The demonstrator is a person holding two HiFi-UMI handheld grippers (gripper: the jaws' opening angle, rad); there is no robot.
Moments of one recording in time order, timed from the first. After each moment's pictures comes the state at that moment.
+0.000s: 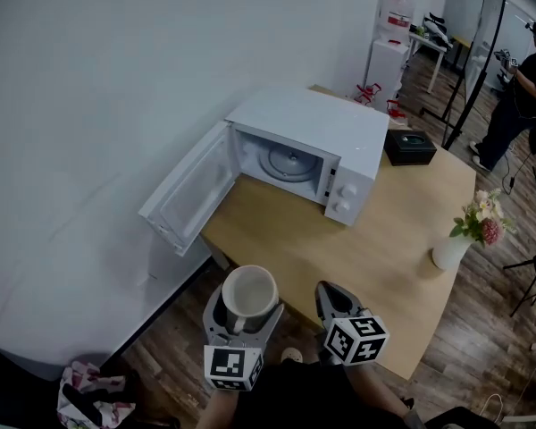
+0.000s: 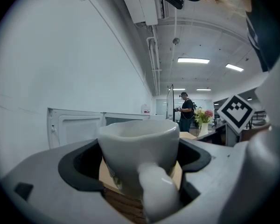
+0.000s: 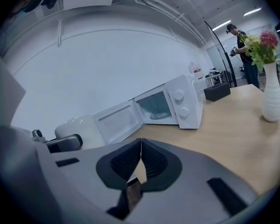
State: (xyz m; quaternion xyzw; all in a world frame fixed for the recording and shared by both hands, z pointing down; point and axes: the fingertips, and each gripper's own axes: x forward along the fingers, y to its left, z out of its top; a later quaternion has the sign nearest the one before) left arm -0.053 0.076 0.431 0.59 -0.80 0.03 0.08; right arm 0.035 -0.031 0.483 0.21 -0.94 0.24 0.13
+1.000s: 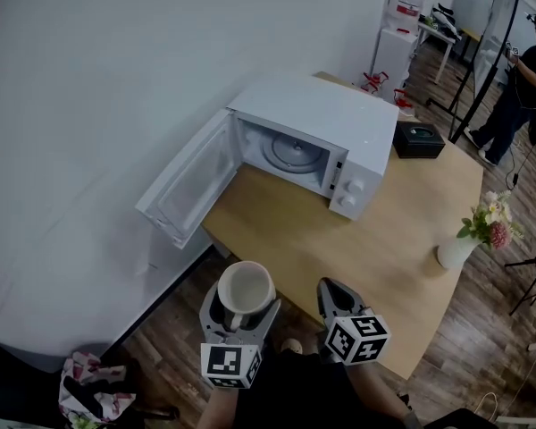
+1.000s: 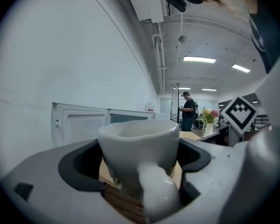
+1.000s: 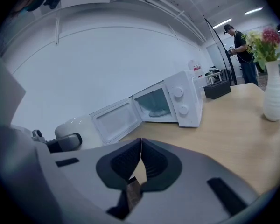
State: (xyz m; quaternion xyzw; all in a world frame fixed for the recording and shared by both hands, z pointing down) left arm -0.068 0.075 0.439 0.57 -0.81 0.02 0.10; right arm 0.029 -0.038 0.490 0.21 -0.94 0.24 0.14
